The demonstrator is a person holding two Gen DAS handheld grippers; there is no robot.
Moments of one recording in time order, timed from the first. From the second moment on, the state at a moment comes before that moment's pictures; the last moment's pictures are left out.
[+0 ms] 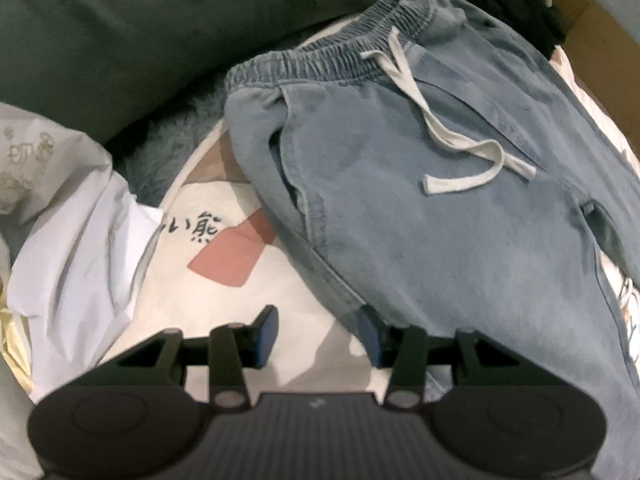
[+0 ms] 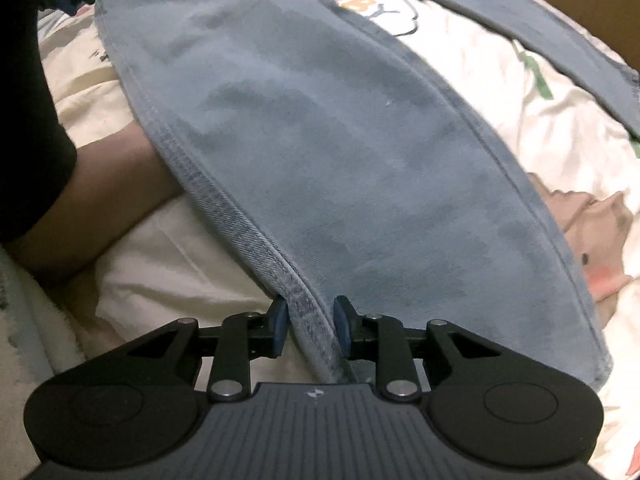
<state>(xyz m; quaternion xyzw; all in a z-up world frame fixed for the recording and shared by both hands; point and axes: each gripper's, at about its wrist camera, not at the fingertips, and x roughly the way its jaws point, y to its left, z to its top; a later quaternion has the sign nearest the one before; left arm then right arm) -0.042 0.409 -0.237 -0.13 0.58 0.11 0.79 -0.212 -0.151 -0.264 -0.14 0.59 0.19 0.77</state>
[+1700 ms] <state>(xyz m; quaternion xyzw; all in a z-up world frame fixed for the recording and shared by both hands) -0.047 0.429 -0.254 -0.30 0.55 0.13 0.77 -0.185 -0.167 -0.254 -0.04 0.61 0.16 0.77</state>
